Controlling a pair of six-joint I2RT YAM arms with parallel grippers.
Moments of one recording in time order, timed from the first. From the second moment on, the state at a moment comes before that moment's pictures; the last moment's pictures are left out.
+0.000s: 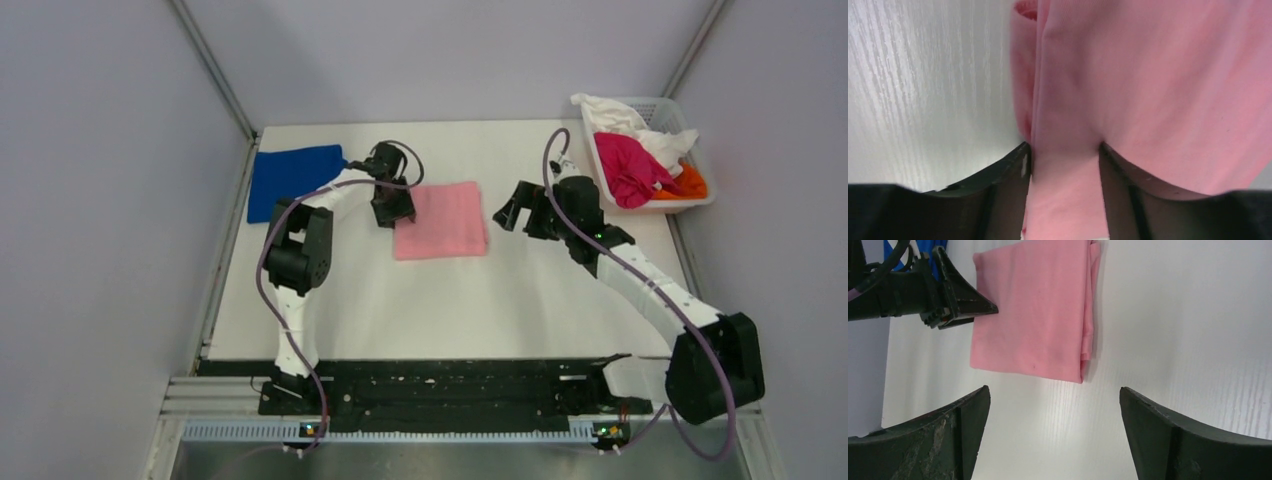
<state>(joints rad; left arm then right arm) -0.35 2.09 1.57 -0.61 0.05 -0.63 0.34 1.28 0.85 -0.13 -0.18 0.53</state>
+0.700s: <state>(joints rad) -0.40 2.23 1.93 -0.81 -0.66 -0.36 0.34 1.09 0.79 -0.22 -0.05 0.47</state>
